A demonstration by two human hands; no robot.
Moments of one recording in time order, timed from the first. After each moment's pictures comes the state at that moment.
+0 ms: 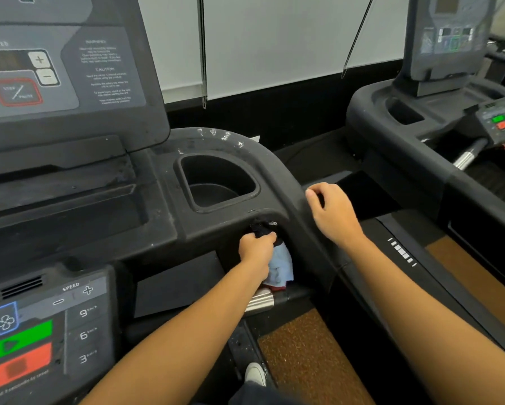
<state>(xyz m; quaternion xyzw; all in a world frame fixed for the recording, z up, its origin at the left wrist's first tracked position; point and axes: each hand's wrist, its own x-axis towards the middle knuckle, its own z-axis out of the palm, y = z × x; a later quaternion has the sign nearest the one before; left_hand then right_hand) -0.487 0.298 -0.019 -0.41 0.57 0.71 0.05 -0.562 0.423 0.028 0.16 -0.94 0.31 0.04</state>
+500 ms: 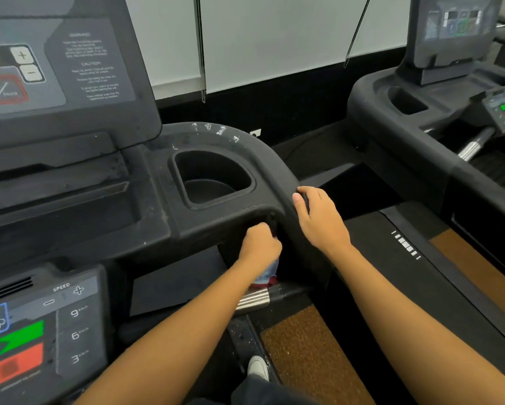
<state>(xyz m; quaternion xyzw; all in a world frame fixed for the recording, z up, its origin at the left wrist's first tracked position) -0.489 0.298 -0.011 -0.20 0.88 0.42 0.09 -0.549 0.416 0.008 0.16 -0.94 0.31 0.02</state>
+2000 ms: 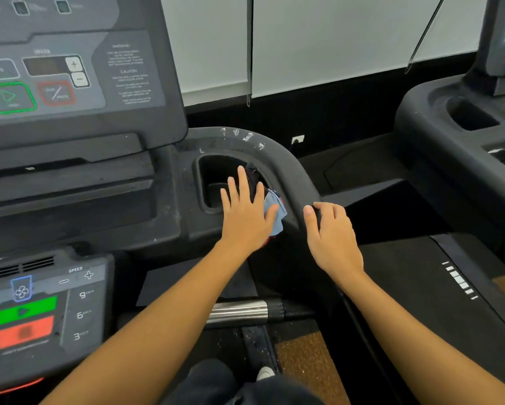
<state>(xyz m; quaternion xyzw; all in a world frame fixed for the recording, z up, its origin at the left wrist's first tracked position) -0.513 0.256 0.004 -0.17 0.98 0.09 -0.07 -0.548 0.415 0.010 0.17 -0.93 0.32 0.01</state>
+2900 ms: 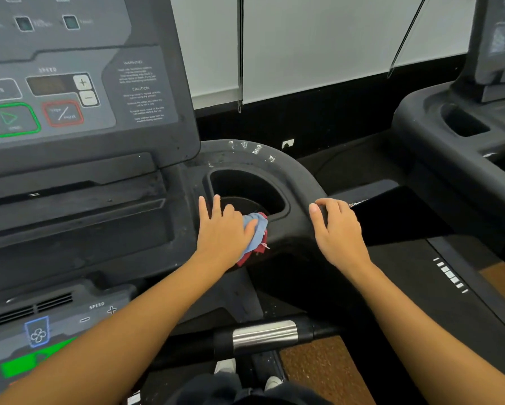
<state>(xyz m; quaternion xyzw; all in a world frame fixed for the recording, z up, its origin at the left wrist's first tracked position) -0.485 0.184 0.016 -0.11 0.99 -0.06 0.03 -0.564 0.378 0.020 0.18 -0.93 0.31 0.04</state>
